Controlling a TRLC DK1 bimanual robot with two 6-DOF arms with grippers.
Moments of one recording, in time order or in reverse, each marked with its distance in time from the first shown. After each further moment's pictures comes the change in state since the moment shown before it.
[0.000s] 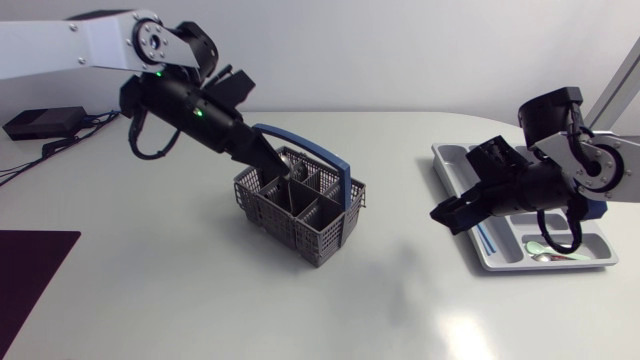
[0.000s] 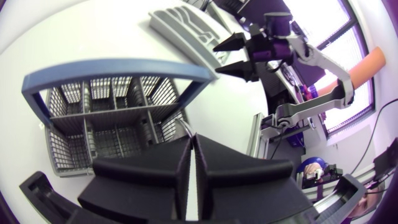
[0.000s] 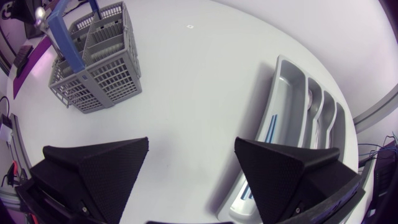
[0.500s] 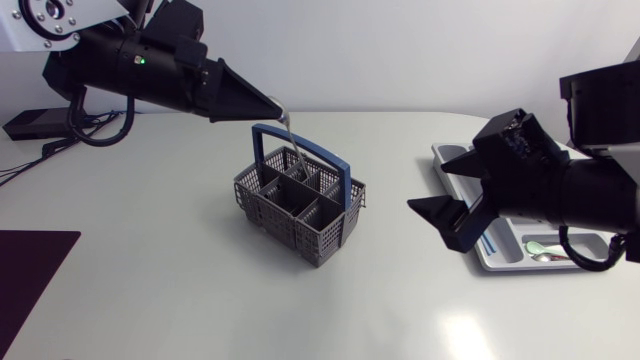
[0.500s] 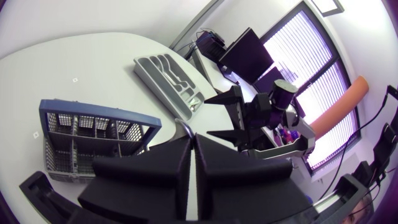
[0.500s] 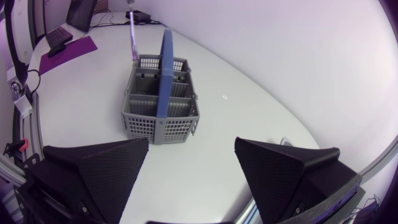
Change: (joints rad) left arm 0.033 -0.245 -0.130 0.290 0.176 -0.411; right arm 0.326 -0.382 -0.048 -0.001 0.062 -0.018
